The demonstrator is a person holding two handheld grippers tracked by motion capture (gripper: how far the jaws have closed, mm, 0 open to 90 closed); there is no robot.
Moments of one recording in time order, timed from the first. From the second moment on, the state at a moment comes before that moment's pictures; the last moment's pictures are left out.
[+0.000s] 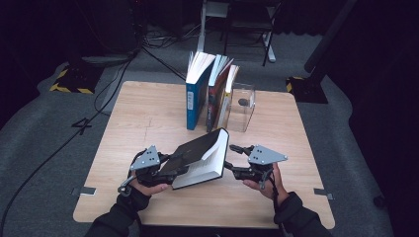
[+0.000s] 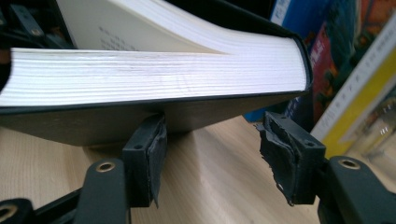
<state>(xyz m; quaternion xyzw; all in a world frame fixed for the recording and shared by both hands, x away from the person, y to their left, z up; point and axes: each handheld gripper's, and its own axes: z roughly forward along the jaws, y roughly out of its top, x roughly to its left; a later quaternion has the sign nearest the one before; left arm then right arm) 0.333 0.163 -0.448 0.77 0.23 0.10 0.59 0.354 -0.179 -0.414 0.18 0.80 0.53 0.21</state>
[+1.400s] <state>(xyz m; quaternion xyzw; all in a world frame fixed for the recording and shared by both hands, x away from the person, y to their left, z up) 0.359 0.082 -0.460 0.79 0.16 0.01 0.59 0.351 -0.221 -0.378 0.14 0.80 0.54 0.23</state>
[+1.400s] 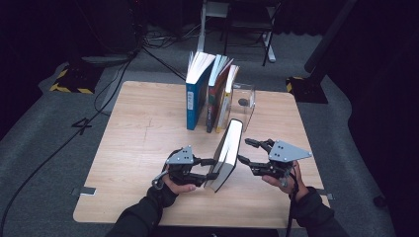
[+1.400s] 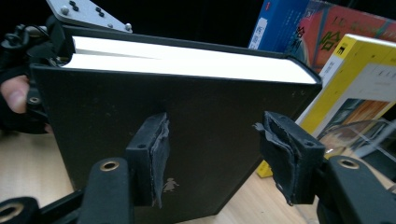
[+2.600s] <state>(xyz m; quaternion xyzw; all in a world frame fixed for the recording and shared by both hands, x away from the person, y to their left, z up) 0.324 0.039 -0.477 0.79 0.28 0.20 0.51 0.347 -0.189 -0.410 0.14 0.80 0.54 0.22</state>
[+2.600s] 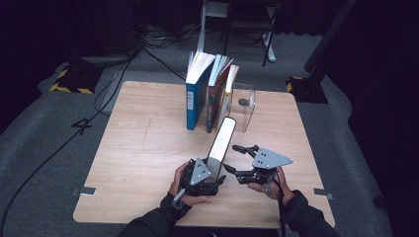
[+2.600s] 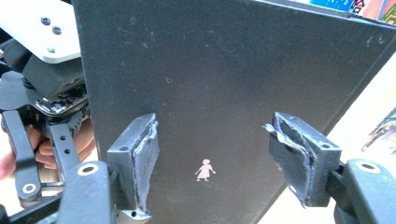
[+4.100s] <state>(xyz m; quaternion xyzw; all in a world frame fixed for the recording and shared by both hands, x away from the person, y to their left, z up) 0.329 0.110 -0.463 0.85 0.16 0.08 0.49 0.364 -0.217 -0.430 0.12 0.84 0.50 0.18</state>
